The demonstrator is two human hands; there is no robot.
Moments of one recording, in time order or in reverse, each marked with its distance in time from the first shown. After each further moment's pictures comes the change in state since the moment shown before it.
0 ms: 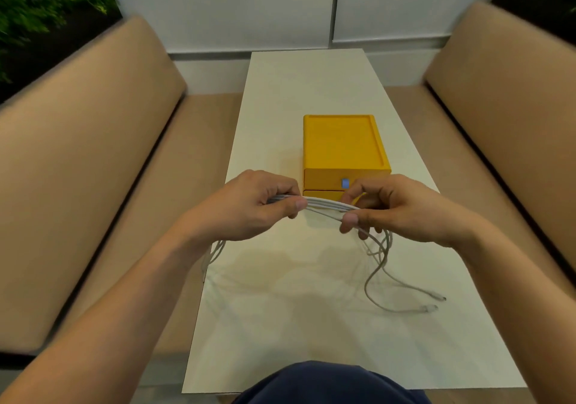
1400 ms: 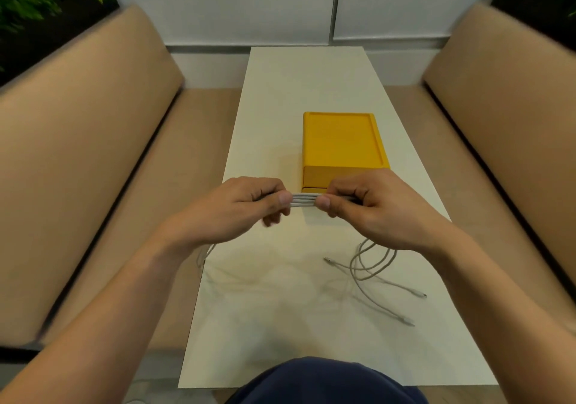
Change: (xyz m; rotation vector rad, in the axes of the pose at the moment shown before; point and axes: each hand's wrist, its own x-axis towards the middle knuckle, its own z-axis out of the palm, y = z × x) left_hand -0.017 -0.011 -0.003 -0.205 -0.051 -0.134; right_hand 0.008 -0.031 0.027 -0.327 0.217 -0.141
